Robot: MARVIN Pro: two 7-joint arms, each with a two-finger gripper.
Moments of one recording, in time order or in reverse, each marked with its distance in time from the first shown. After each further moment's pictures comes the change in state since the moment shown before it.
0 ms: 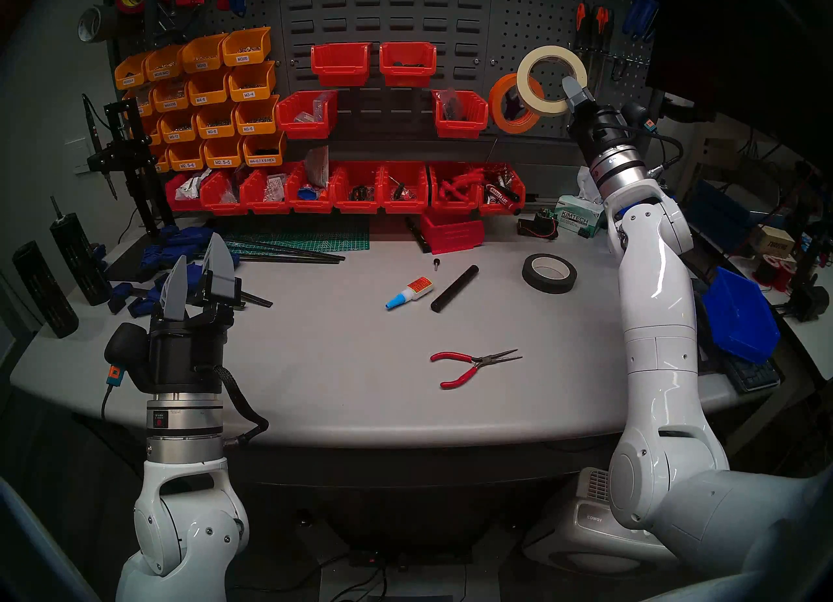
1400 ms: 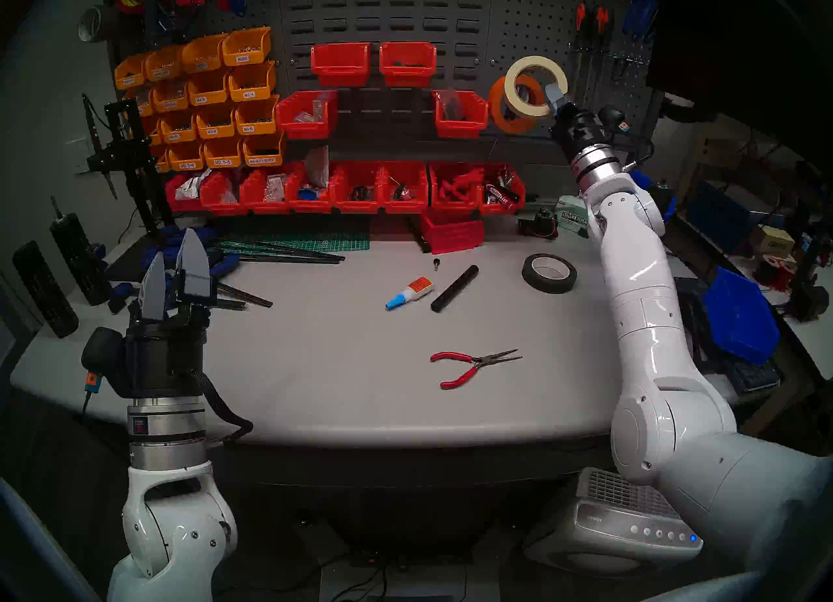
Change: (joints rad) left arm 0.042 0.017 -0.034 -0.021 -0.058 -0.060 -0.033; right arm 0.157 0.006 -0.056 0.319 0.042 -0.056 0.094
